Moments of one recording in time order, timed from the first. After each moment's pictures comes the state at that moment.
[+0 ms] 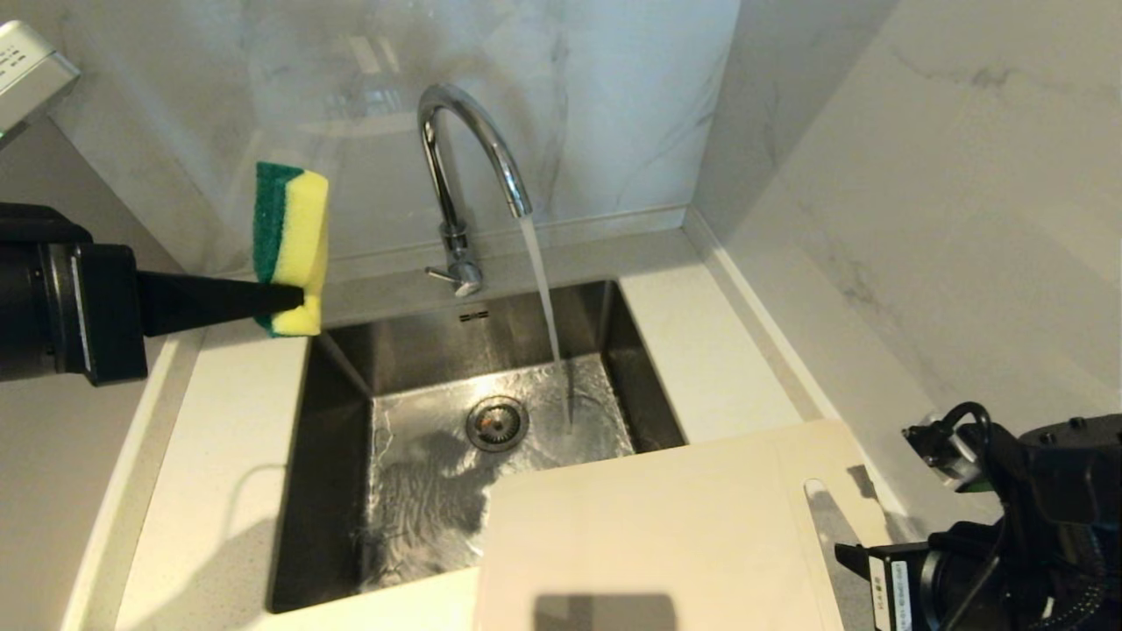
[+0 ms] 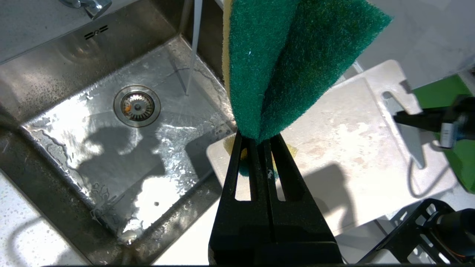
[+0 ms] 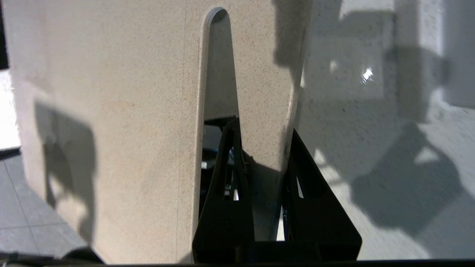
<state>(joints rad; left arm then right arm) -0.67 1.27 -1.19 0.19 0.00 -0.16 0.35 1.20 -0.53 -0.02 -0.12 0.20</state>
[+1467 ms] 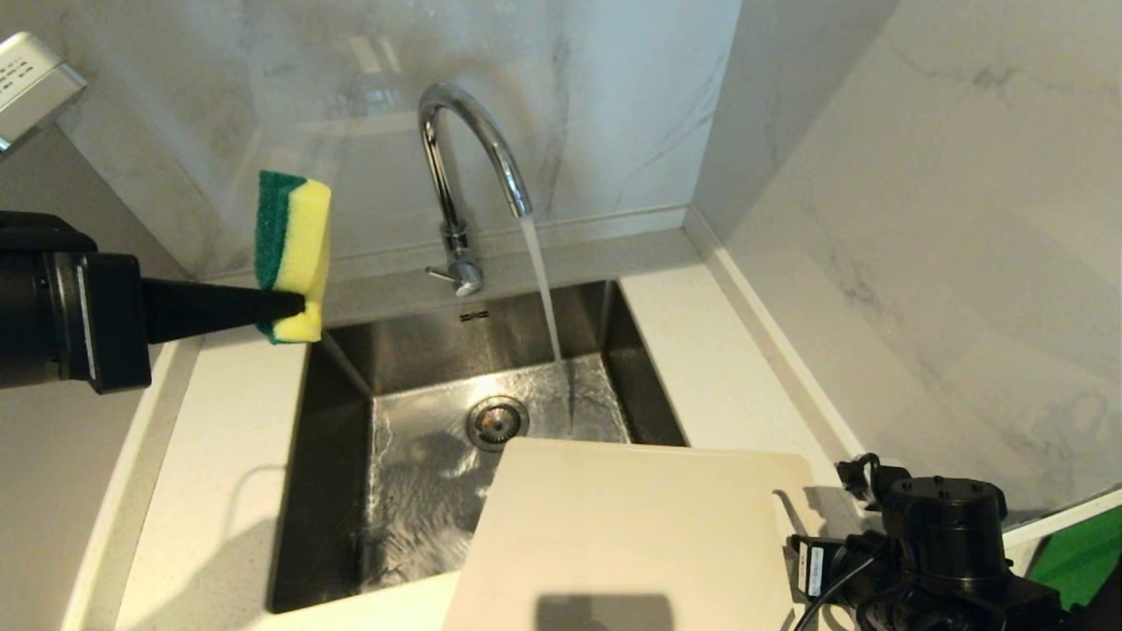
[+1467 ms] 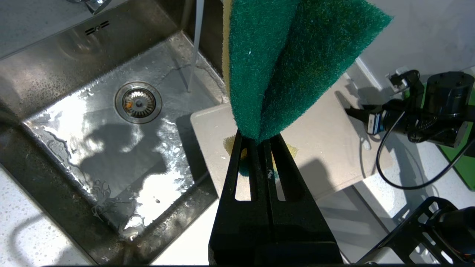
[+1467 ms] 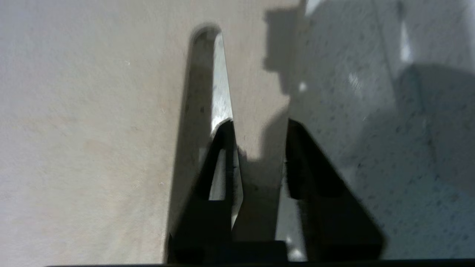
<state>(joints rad) -0.67 1.27 -1.18 0.19 0.01 -0.16 0.17 1.81 -0.19 -1.05 -0.09 0.19</state>
